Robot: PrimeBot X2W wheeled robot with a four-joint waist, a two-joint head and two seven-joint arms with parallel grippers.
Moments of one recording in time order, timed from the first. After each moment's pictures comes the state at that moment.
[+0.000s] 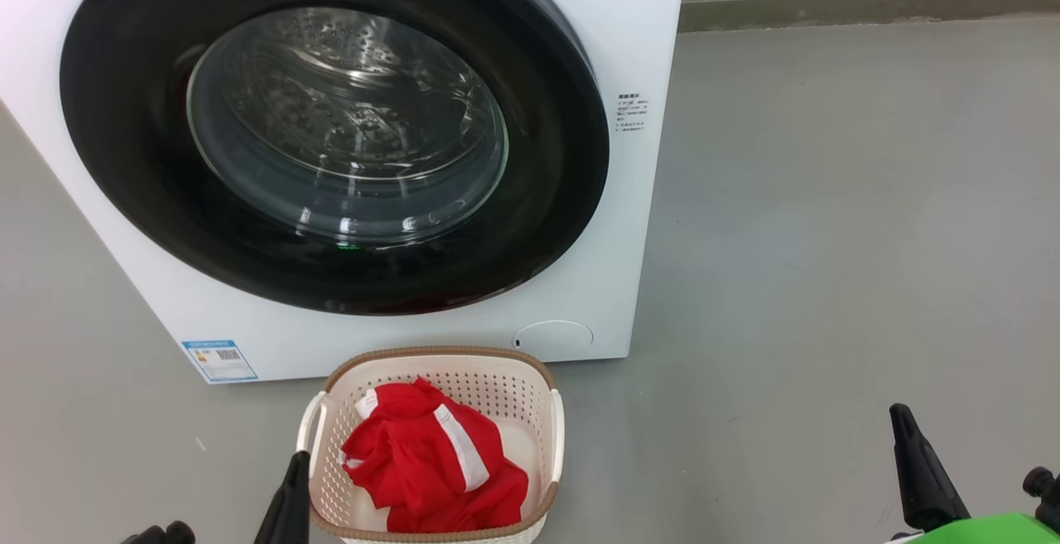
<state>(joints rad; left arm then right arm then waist) 0.05 0.05 -0.04 0.18 -0.77 -0.07 -0.11 0.15 -0.02 -0.12 0.15 0.76 0.13 -0.12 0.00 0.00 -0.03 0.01</state>
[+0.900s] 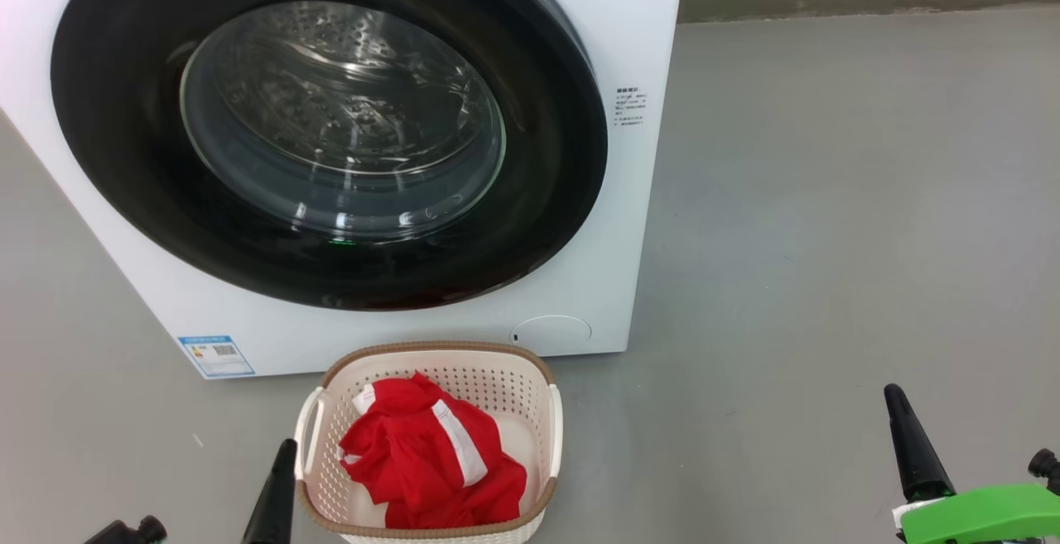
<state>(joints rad) 0.01 0.05 0.00 0.21 -1.09 -0.09 -0.03 0.07 -0.03 -0.12 0.19 1.08 0.13 -0.04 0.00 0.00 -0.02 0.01</state>
